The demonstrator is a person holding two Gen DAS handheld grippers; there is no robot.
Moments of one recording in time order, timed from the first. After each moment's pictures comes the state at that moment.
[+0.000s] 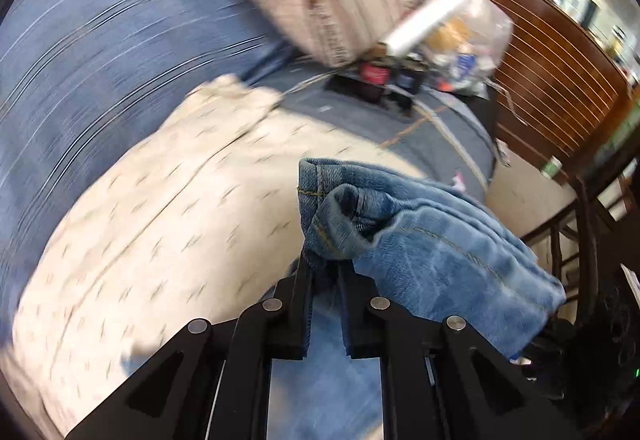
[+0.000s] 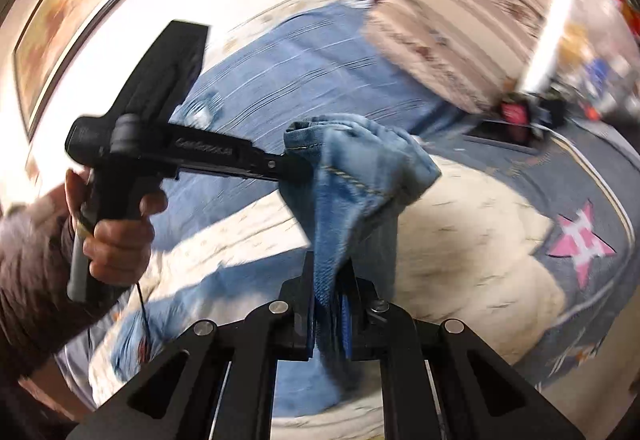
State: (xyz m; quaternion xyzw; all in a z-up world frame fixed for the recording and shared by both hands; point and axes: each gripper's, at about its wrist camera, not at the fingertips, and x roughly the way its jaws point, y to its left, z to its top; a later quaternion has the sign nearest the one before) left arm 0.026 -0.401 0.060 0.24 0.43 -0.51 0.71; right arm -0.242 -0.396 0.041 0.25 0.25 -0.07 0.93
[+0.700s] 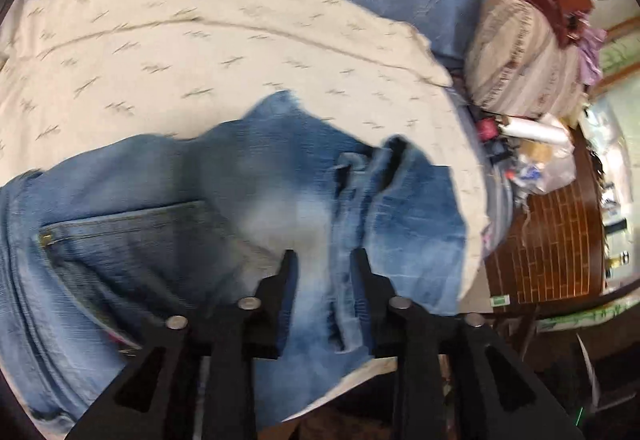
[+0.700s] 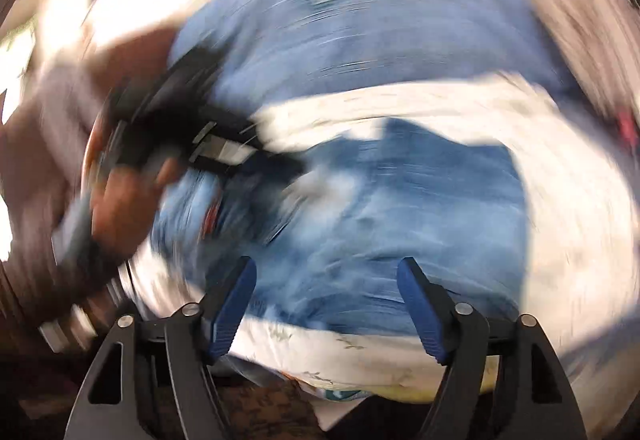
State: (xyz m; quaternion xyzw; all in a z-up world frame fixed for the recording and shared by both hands) left arm 0.067 -0.173 -0.020 -0.06 0.60 -0.37 0.70; right arm -0.211 -0.309 0.050 0.21 0.38 0.06 0.90
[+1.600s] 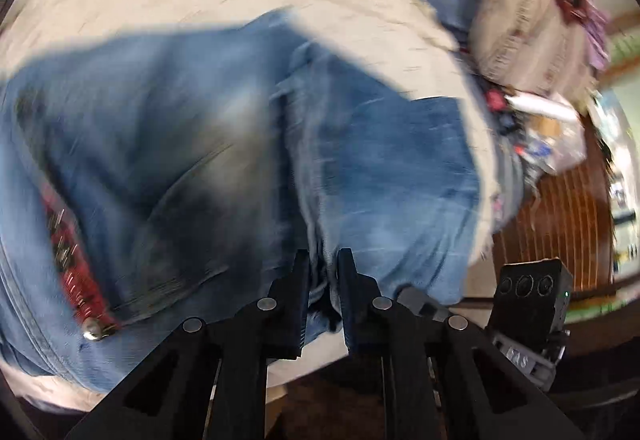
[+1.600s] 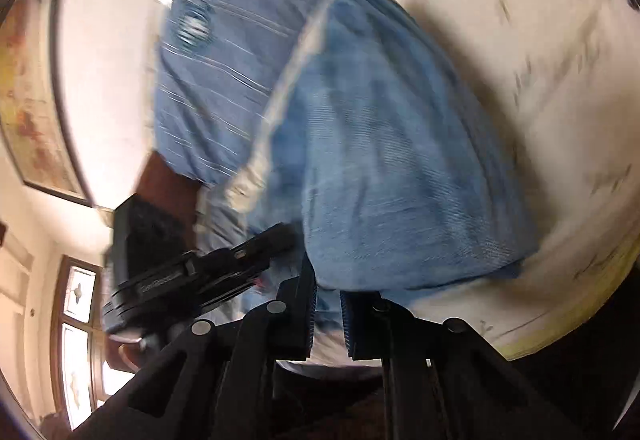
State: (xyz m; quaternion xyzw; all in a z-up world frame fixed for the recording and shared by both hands) left arm 0.028 -0.153 -0.064 -0.06 0.64 -0.32 0.69; right arm -0.187 -0.356 -0.037 0.54 0.42 0.09 0.72
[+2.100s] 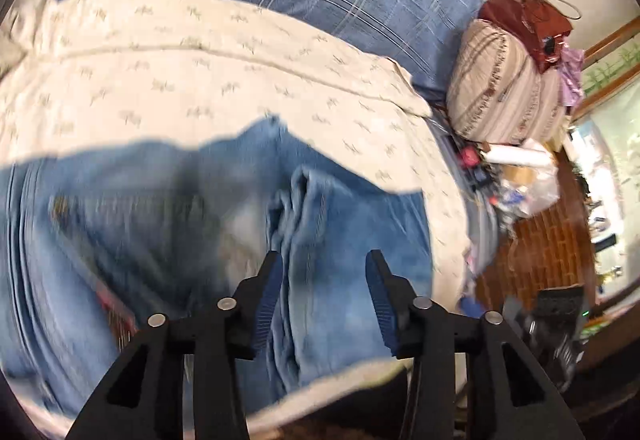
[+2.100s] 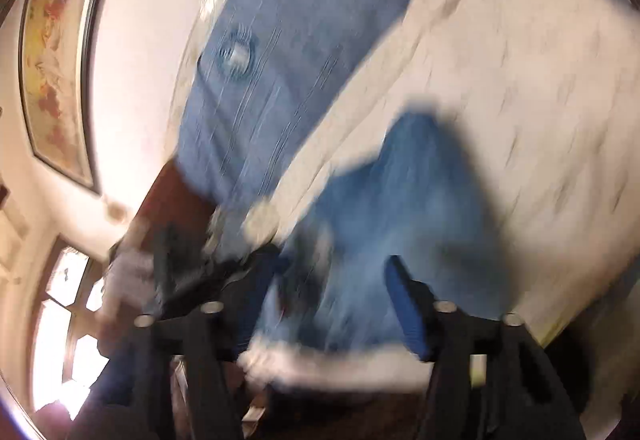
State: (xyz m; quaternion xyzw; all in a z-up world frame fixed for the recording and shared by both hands) left arm 0.063 -0.132 -0.003 -0.10 0.56 -0.35 0.74; right arm -0.190 -0.403 0.047 0.48 0.34 0.07 0.80
